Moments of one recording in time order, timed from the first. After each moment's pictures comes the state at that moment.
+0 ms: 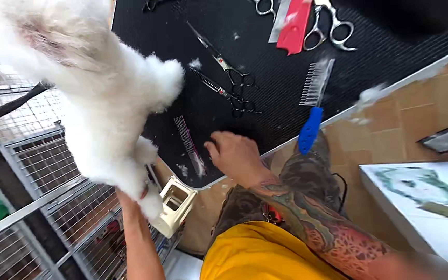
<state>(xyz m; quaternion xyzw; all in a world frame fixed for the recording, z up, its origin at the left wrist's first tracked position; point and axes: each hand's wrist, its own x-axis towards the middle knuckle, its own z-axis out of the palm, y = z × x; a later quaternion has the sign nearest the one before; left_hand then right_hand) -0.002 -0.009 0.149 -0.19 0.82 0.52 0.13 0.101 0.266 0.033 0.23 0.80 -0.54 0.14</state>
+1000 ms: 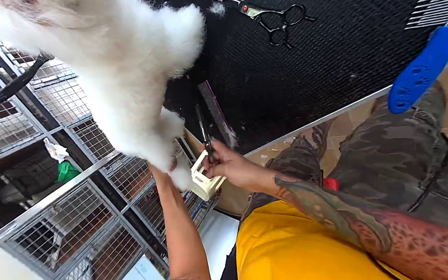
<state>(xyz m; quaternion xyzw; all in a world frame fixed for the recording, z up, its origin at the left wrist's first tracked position) -0.005 -0.031 0.144 -0.15 0.85 0.48 0.14 0.122 0.166 0.050 0.12 0.15 -0.93 0.30</state>
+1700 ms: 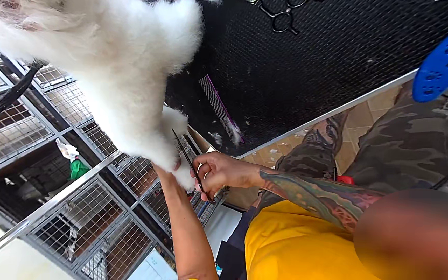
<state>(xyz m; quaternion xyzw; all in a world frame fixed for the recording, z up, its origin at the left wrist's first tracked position) 0.010 -0.021 0.146 -0.15 0.88 0.45 0.09 0.112 0.148 0.049 -0.06 0.02 -0.95 0.32</state>
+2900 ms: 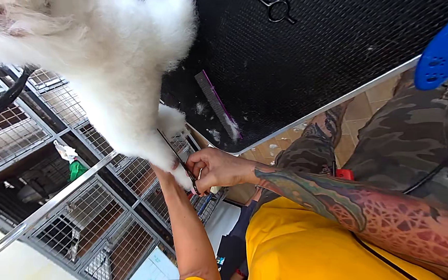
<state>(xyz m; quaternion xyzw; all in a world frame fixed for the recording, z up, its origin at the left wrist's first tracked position) 0.008 -0.027 0.145 -0.15 0.87 0.45 0.10 0.103 0.151 0.058 -0.06 0.16 -0.94 0.29</state>
